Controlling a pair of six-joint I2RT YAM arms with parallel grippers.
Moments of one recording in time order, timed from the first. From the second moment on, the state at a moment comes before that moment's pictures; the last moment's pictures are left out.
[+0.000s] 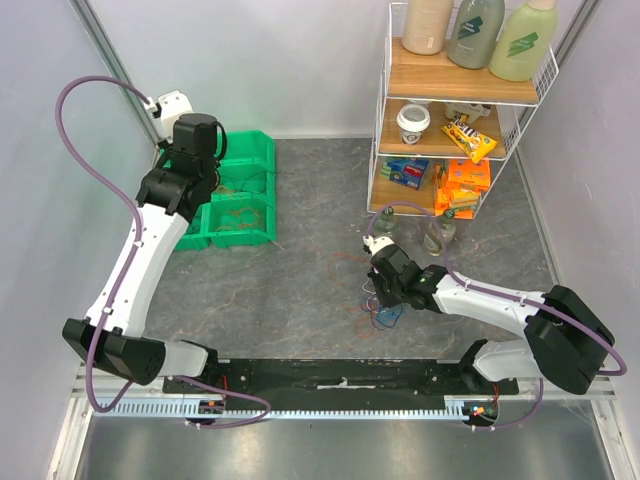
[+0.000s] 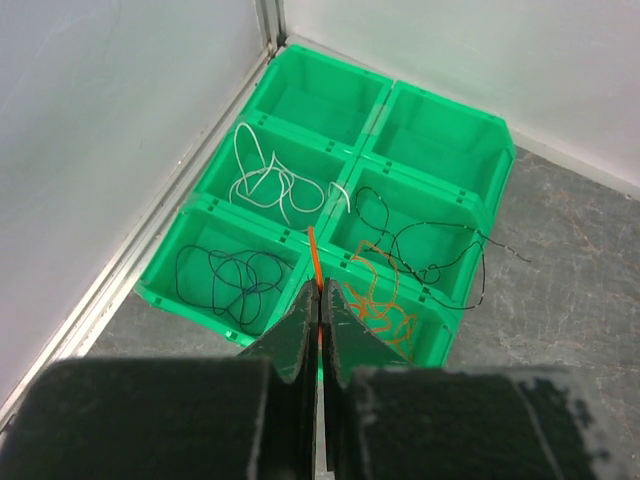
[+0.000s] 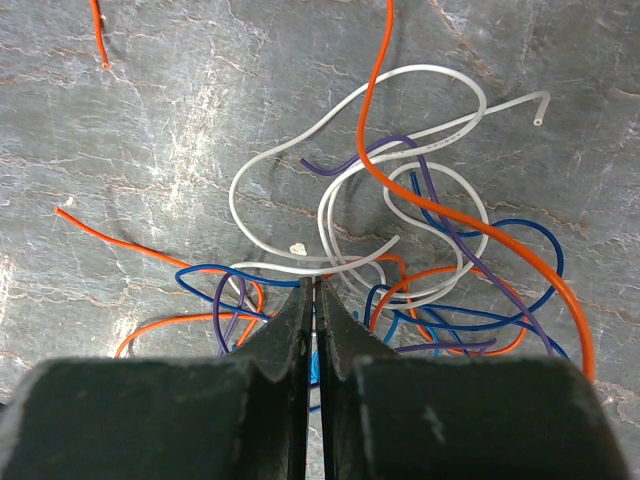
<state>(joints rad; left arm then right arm) -0.31 1.35 1.59 -0.72 -0.74 -0.36 0.81 1.31 0.63 -0.32 0.14 0.34</state>
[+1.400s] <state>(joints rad) -0.27 1.29 1.69 -0.86 -0.70 -0.53 0.81 1.31 0.63 -0.32 0.16 0.34</state>
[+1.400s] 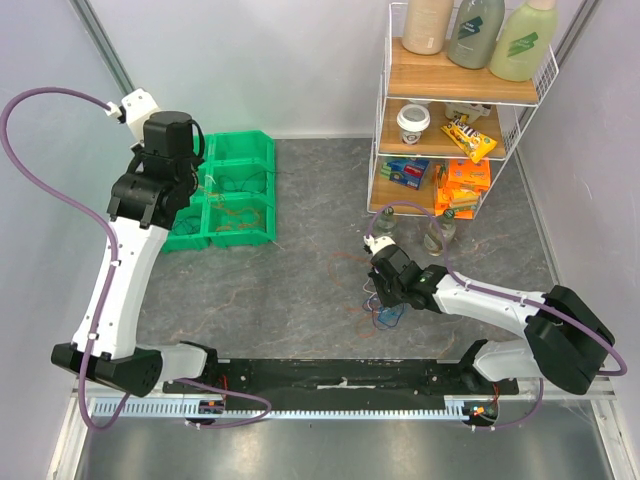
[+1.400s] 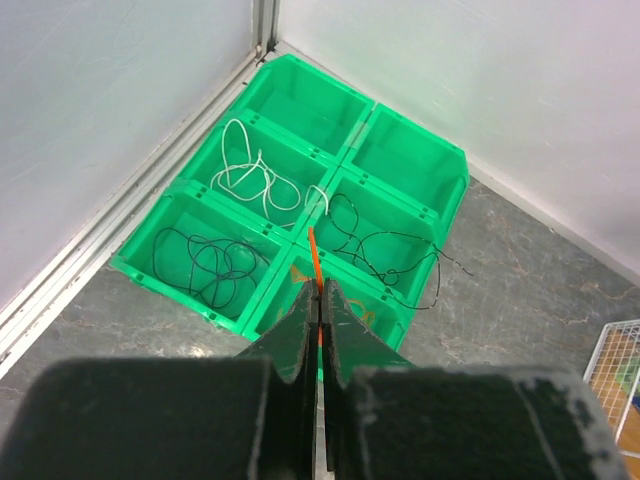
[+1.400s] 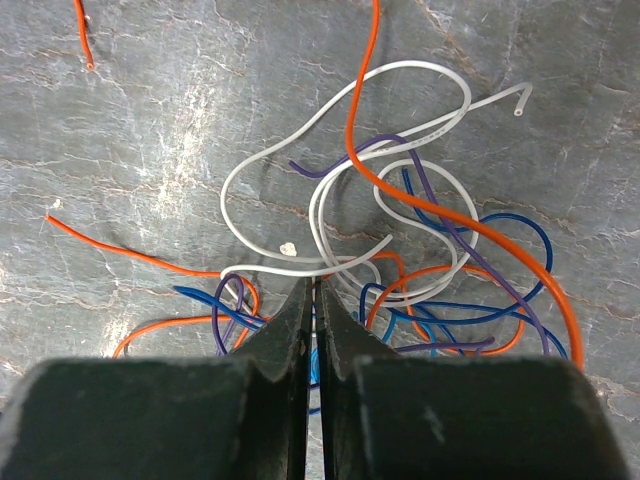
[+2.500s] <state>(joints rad) -0.20 1.65 1.31 -0.72 -0.55 -0.58 0.81 1.31 0.63 -0.32 0.16 0.34</state>
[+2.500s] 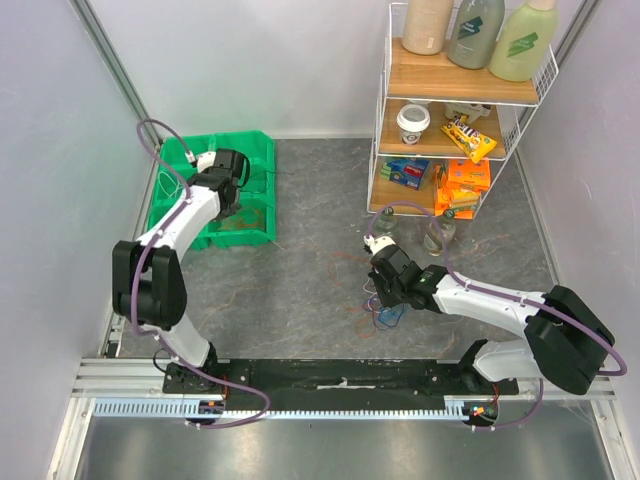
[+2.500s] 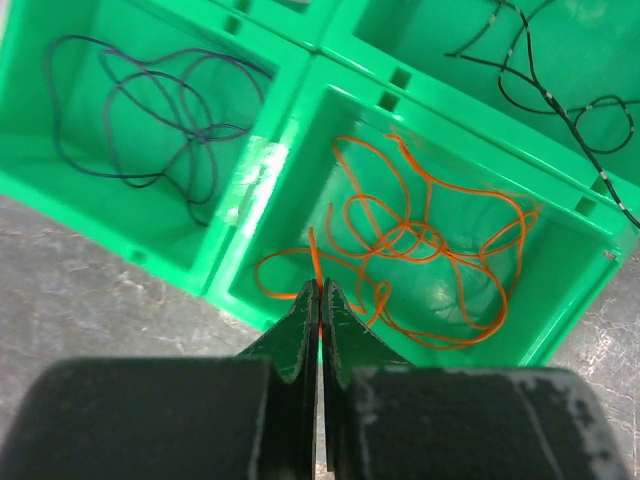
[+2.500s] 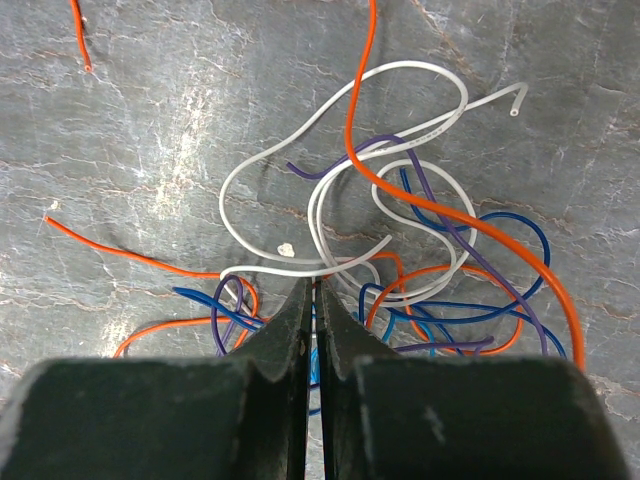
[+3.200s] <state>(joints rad) -0.18 1.57 1.36 -0.77 -0.36 -0.58 0.81 1.32 0.63 -0.32 0.17 0.34</state>
